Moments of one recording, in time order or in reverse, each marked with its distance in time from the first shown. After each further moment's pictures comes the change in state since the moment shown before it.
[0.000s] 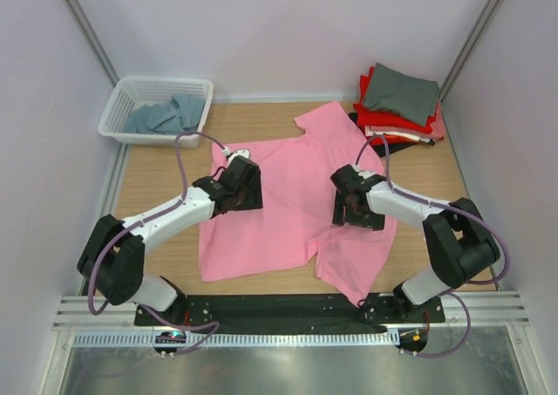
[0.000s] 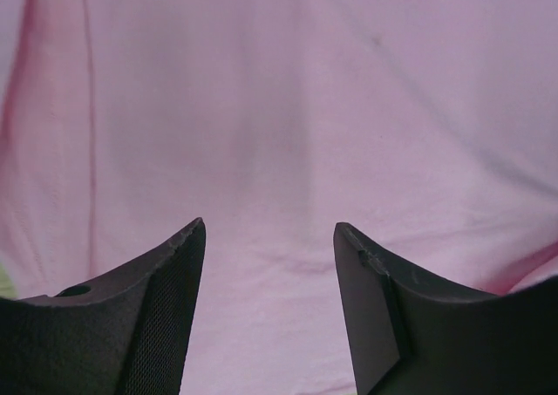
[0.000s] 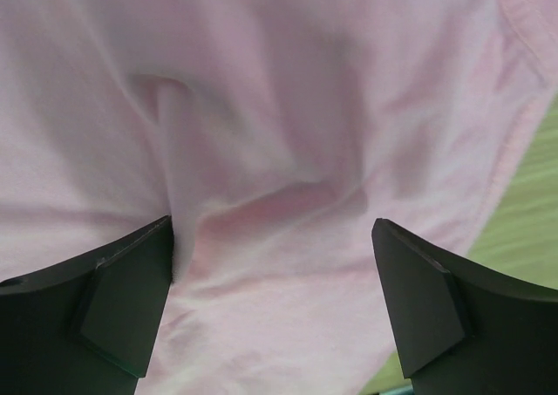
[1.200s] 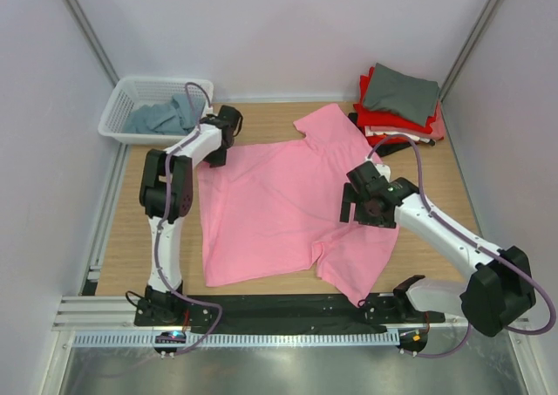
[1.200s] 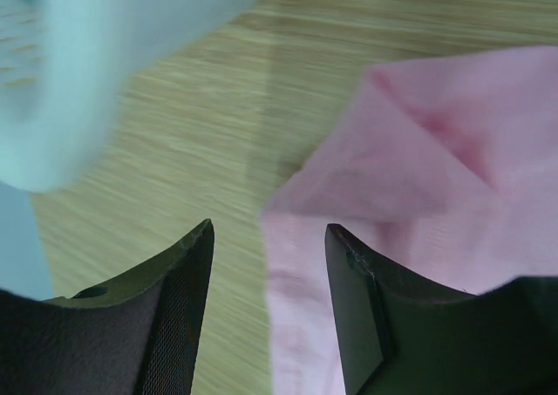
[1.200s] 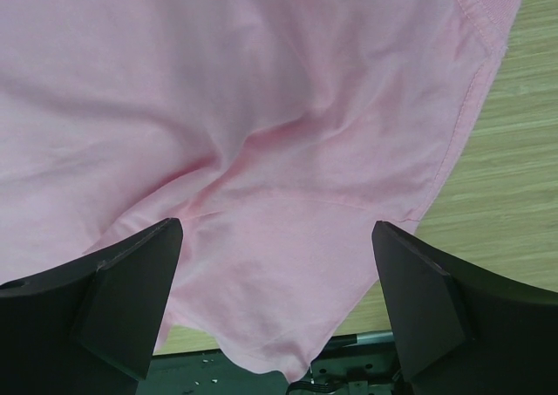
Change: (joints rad) left arm 0.349 0.744 0.792 -0.337 -0.359 0.406; right arm 0.012 -0.322 0.030 -0.206 -0.050 -0.050
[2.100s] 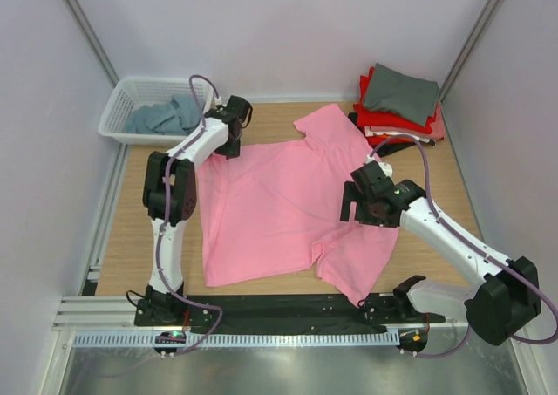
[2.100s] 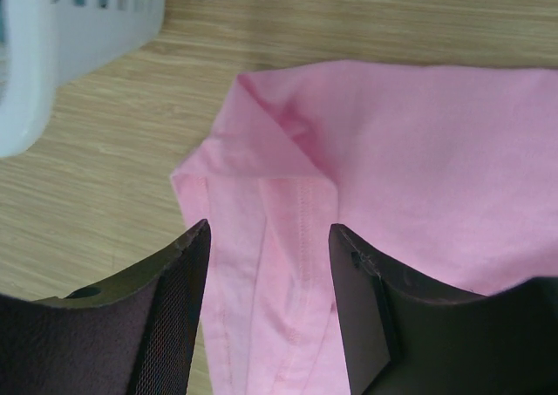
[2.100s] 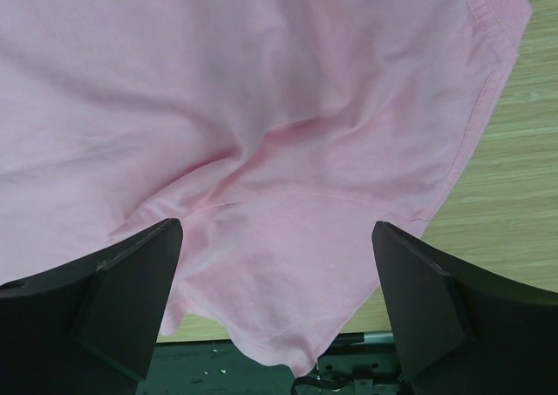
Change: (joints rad) left arm -0.035 -0.040 0.092 -0.066 0.100 -0.075; right arm 0.000 -0.063 0.003 -0.001 -0.035 -0.014
